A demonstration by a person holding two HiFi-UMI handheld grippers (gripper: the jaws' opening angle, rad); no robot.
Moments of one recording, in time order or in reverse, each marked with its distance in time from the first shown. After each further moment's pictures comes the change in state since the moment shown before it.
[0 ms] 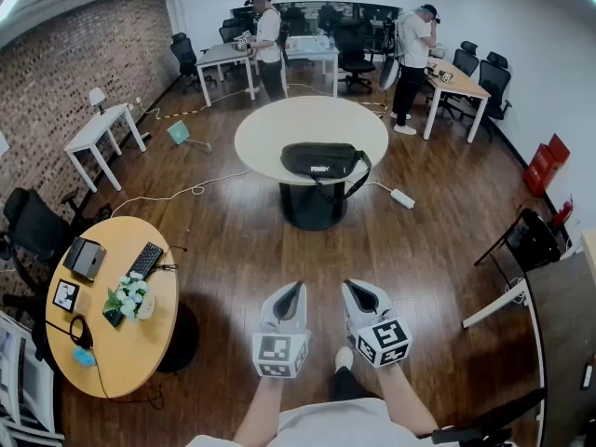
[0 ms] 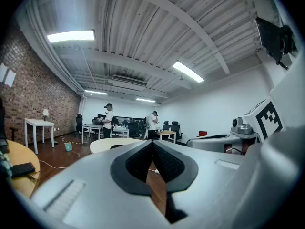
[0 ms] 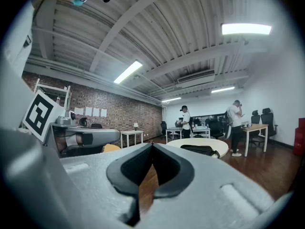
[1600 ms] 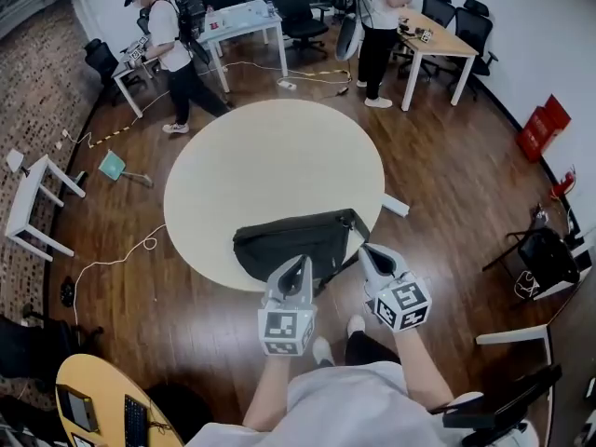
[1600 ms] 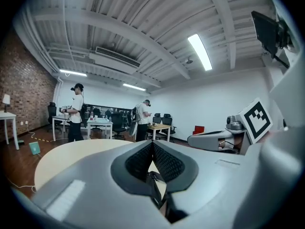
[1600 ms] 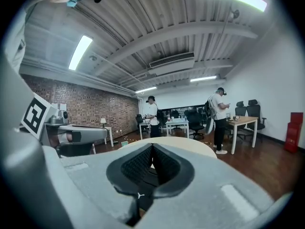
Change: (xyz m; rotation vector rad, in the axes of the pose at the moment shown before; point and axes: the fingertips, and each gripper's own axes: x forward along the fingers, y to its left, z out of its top) left arm 0.636 0.166 -0.022 -0.039 0.116 -0.225; right arm 0.434 -0.488 -0.002 0.072 0.120 -0.246
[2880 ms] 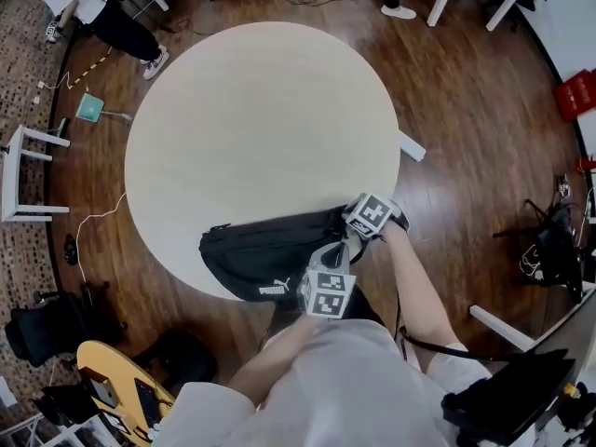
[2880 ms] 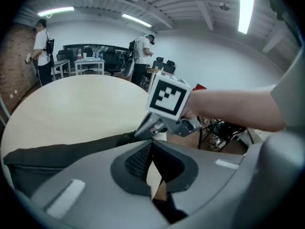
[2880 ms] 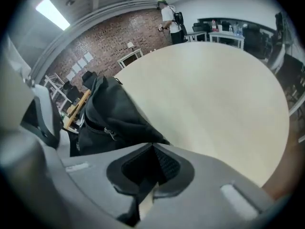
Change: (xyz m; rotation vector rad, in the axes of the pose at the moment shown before) left arm 0.250 -0.030 -0.219 -0.135 0.727 -0.062; right arm 0.237 -0.170 -0.278 -0.121 1.068 0.567
